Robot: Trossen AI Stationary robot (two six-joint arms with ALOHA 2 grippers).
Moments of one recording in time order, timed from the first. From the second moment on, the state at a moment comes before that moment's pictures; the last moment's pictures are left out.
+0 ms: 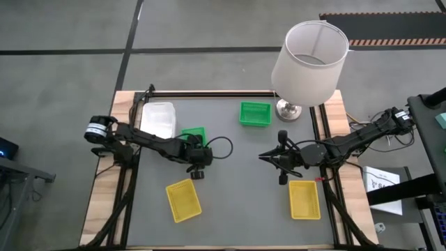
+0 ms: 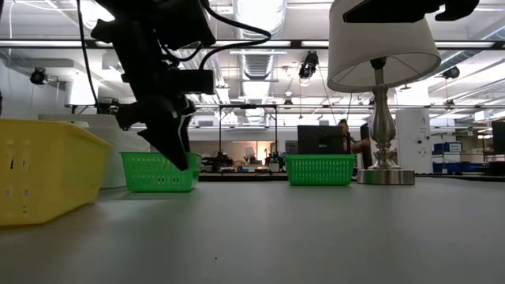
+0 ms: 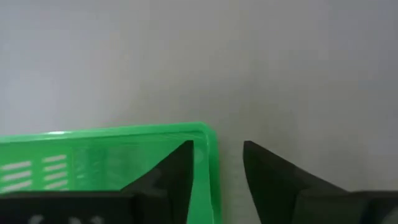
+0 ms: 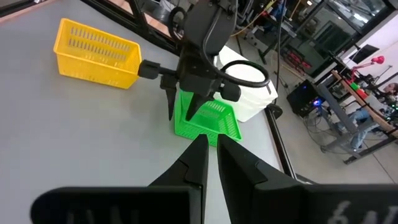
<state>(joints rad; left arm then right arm) -0.11 1.62 0.95 -0.49 -0.29 -0.09 0.37 1.00 0.64 0.03 0.45 -0.42</state>
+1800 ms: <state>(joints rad) -0.22 1.62 0.96 -0.19 -0.03 0.51 0.09 1.82 1.13 -0.15 -0.04 -0.38</state>
